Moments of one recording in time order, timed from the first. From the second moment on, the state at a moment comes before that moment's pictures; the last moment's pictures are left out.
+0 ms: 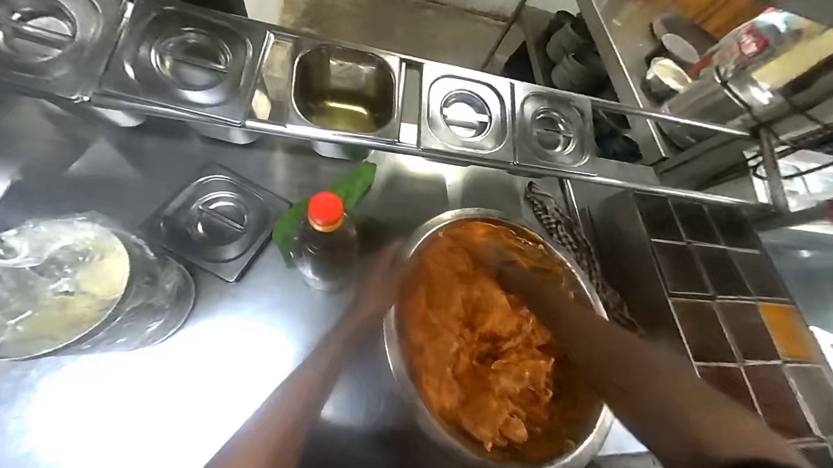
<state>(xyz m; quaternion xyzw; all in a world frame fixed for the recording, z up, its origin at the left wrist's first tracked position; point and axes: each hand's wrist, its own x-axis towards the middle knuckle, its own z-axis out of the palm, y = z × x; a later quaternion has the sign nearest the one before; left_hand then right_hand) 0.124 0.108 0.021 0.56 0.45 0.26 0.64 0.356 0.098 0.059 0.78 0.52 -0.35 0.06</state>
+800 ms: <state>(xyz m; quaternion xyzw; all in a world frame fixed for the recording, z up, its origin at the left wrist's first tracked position) 0.142 0.119 0.032 0.61 0.46 0.25 0.60 0.319 -0.019 0.101 0.56 0.70 -0.32 0.31</state>
